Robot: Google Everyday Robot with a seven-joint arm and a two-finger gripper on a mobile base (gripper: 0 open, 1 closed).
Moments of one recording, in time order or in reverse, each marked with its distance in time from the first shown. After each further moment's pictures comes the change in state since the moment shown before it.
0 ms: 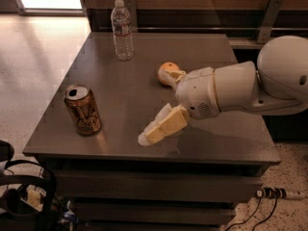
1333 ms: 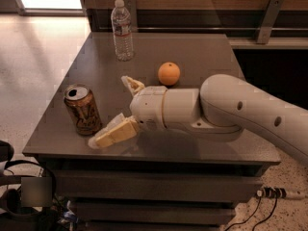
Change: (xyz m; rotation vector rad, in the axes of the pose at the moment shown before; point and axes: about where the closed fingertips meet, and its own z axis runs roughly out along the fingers) arm -0.024 0.012 0.099 0.040 -0.205 -0.006
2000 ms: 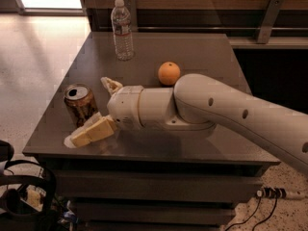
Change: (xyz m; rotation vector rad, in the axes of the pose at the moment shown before) arm -0.010 0.011 0.050 -0.052 -0.032 0.036
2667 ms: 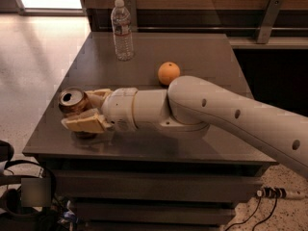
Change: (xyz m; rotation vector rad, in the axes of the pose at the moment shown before) arm -0.001 0.008 0.014 -0.031 -0.017 0.000
